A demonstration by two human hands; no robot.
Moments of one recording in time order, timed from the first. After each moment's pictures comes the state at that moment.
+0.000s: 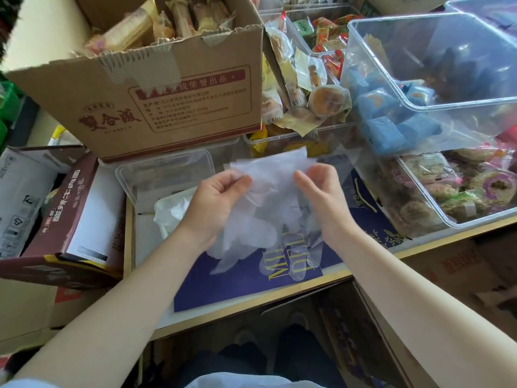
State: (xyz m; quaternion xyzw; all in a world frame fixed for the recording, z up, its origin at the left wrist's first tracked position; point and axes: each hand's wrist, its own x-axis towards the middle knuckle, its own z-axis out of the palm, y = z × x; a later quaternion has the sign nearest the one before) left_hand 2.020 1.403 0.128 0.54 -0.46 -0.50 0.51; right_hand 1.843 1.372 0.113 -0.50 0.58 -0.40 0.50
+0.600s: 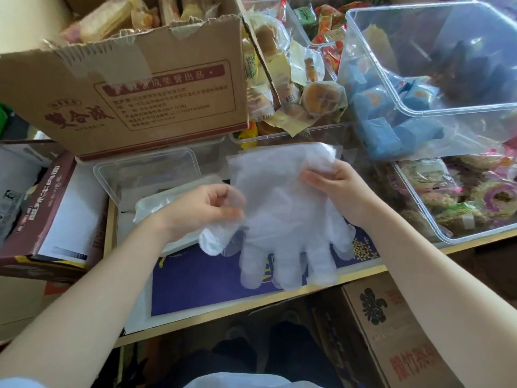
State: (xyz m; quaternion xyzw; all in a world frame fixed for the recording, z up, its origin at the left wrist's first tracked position) left_hand 2.034 1.371 0.104 0.53 -0.54 -0.61 0.25; right_hand 1.778 1.317 0.117 -0.58 0.40 -0.35 0.61
